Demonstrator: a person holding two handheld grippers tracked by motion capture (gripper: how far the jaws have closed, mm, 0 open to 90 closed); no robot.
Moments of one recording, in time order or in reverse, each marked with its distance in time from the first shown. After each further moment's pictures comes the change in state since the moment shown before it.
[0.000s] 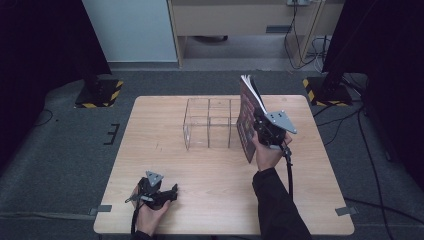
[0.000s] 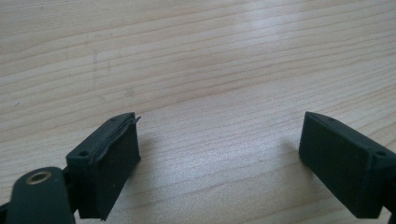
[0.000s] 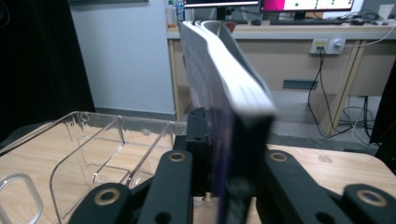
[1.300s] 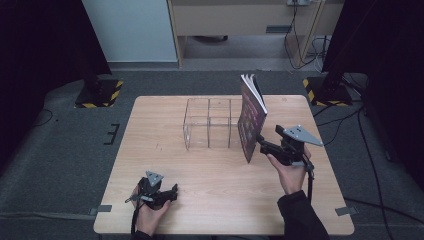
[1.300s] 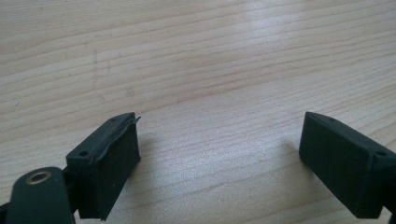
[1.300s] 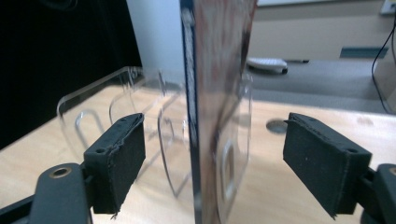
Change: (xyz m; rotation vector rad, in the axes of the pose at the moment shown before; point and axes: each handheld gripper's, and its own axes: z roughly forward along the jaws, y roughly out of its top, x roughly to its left) left arm 0.000 0.000 0.000 0.000 0.000 0.000; right arm -0.041 -0.019 -0.052 0.119 0.226 0.044
